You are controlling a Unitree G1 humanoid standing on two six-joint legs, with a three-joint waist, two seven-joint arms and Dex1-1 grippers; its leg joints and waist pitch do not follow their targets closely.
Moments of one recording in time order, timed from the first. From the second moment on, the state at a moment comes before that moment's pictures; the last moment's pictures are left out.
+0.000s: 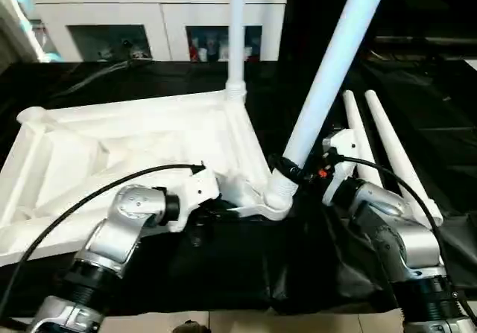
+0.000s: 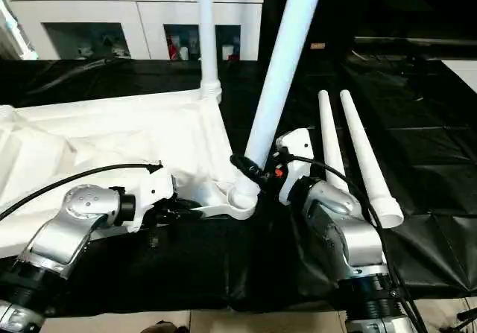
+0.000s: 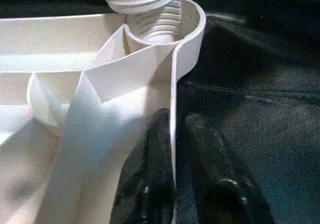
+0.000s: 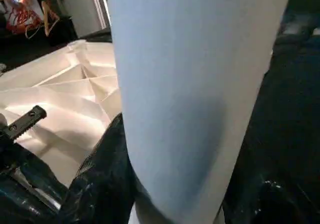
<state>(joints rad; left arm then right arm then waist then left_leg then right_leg) -0.39 0.38 -0.23 0.27 0.05 0.16 -1.12 -0.32 -0.25 0.04 0.10 0.34 0.34 0.66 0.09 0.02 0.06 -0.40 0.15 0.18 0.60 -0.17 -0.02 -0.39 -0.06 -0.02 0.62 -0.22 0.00</state>
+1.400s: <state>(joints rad) -0.52 0.42 -0.30 0.46 0.05 0.11 -1.17 -0.47 -0.24 0.10 0.32 0.31 0.29 0.80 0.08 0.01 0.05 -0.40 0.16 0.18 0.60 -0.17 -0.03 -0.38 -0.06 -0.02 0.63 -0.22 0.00</state>
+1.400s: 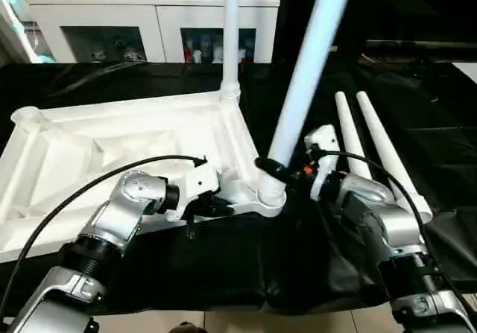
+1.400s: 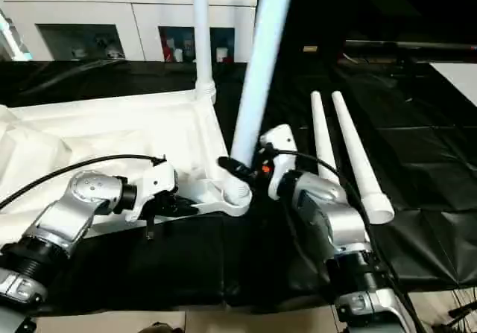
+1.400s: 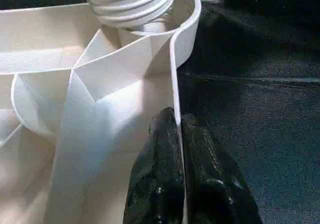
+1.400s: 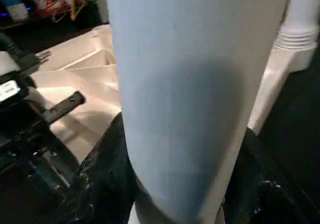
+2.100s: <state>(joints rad) -0.52 0.42 -0.32 0.46 0.06 0.10 -1.15 -0.51 -0.29 0.13 0.37 0.30 0.36 0.91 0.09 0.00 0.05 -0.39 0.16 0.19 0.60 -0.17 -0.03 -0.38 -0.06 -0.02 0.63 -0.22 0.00</state>
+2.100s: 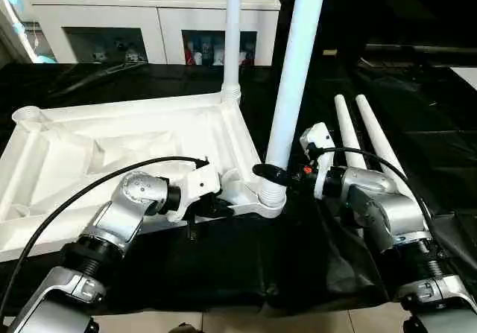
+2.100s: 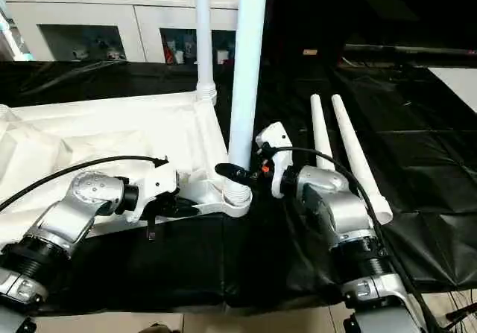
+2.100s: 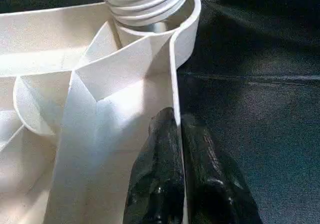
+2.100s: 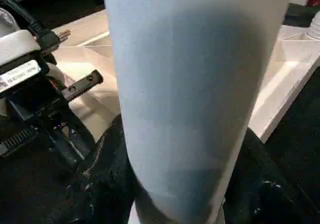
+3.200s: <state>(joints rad) -0.53 0.42 -0.32 0.50 0.06 0.06 -1.15 -0.43 -0.19 0.02 0.46 0.36 0.23 0.88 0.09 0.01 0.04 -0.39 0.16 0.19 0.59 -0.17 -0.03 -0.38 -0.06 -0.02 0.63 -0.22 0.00</state>
